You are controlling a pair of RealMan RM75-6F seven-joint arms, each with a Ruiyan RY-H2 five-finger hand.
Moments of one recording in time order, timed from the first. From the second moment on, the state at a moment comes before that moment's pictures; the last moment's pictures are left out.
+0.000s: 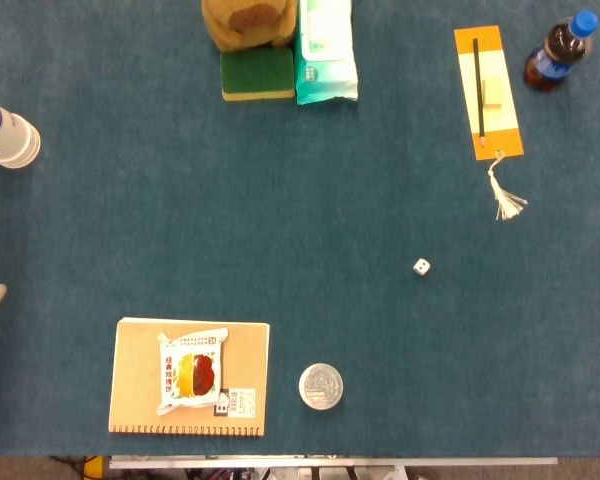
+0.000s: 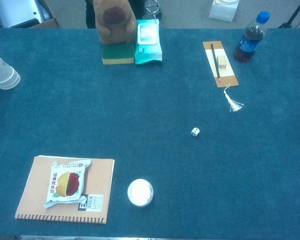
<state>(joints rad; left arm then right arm) -0.08 -1.13 -0.01 -1.61 1.51 1.47 -0.01 0.17 -1.12 0.05 -1.61 -1.45 1.30 -0.08</state>
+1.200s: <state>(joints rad) -0.10 -1.15 -0.02 -1.56 1.50 1.44 -0.08 0.46 -1.04 0.10 -1.88 -1.46 0.98 -0.46</state>
